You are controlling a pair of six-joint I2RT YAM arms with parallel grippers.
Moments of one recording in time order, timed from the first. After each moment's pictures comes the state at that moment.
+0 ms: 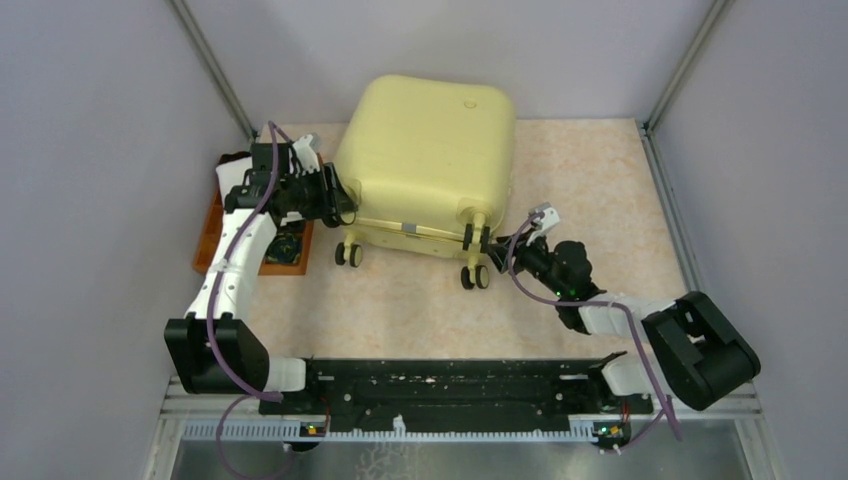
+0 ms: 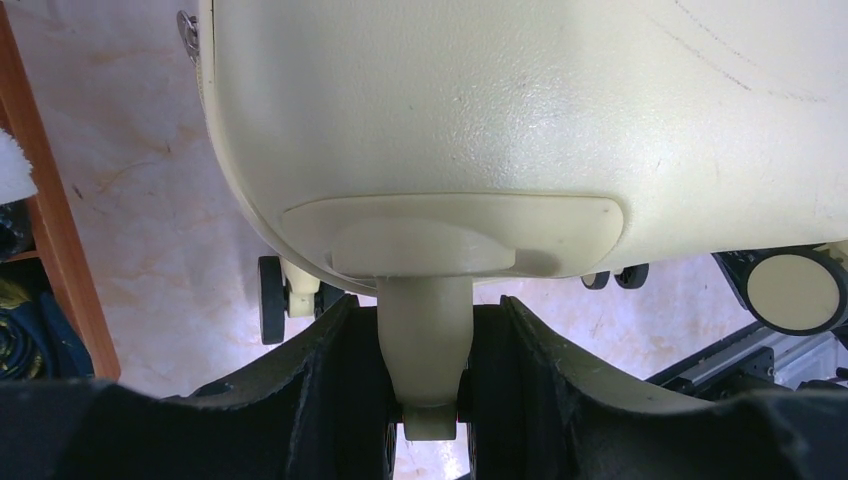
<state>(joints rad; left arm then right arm) -0.02 1.35 1.27 -0.71 0.48 -0.23 0.48 1.30 0.29 0.91 -0.20 0.29</state>
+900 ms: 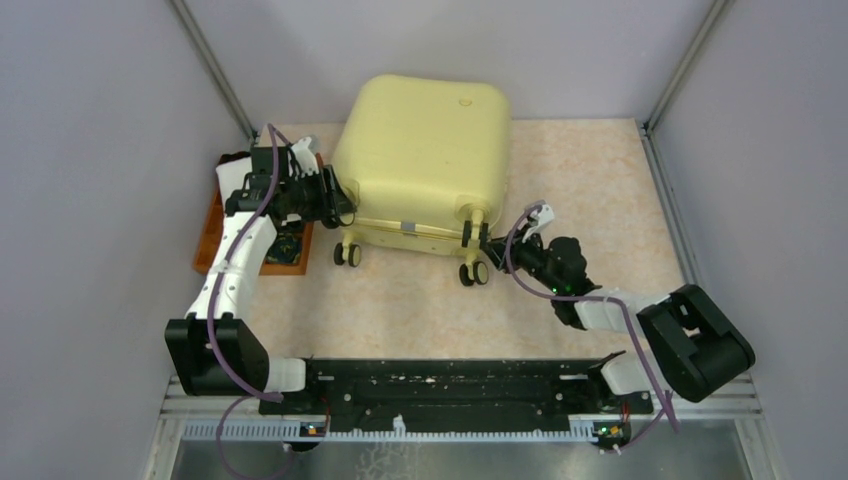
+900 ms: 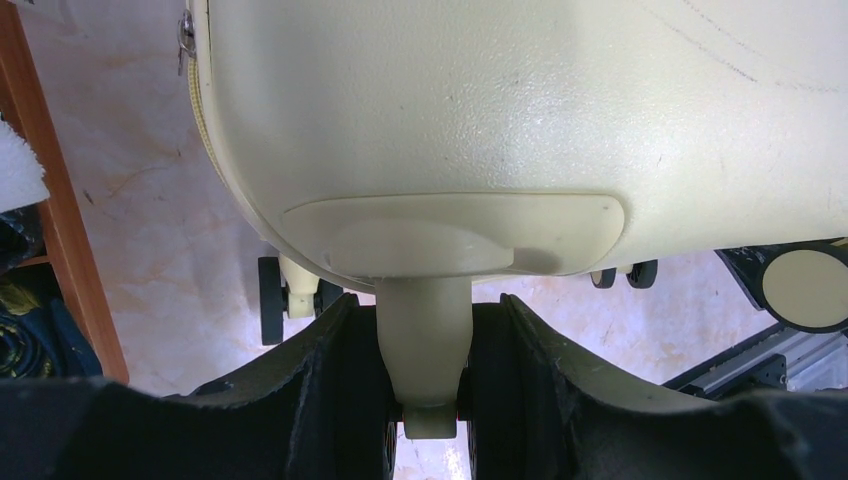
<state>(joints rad) -0.01 1.34 1.23 -0.67 0.48 -0.22 0.50 1.35 0.32 0.91 -0.24 0.38</state>
